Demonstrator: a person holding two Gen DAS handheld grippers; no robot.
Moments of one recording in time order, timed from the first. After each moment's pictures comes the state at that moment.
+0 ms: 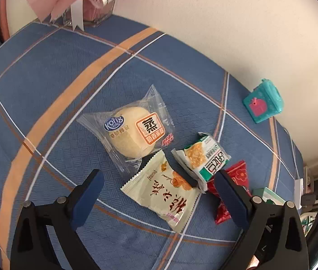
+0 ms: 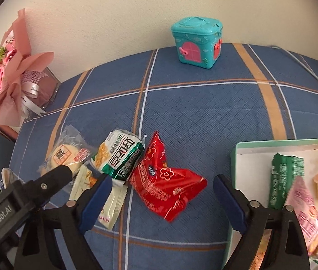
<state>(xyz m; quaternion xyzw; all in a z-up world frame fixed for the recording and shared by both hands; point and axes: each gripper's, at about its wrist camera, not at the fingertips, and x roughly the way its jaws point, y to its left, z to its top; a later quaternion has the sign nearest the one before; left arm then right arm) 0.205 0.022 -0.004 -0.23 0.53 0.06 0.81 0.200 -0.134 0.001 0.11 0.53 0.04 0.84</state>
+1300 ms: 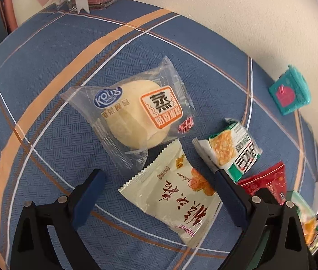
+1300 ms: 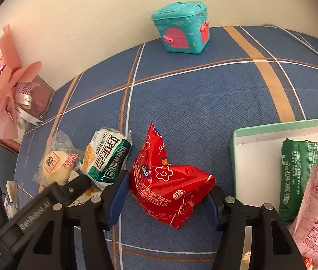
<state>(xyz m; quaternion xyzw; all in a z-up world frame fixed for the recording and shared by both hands) 0.218 0.006 -0.046 -0.19 0.56 0.11 0.80 0.202 -0.153 -0.025 0.16 0.53 0.04 0.83</state>
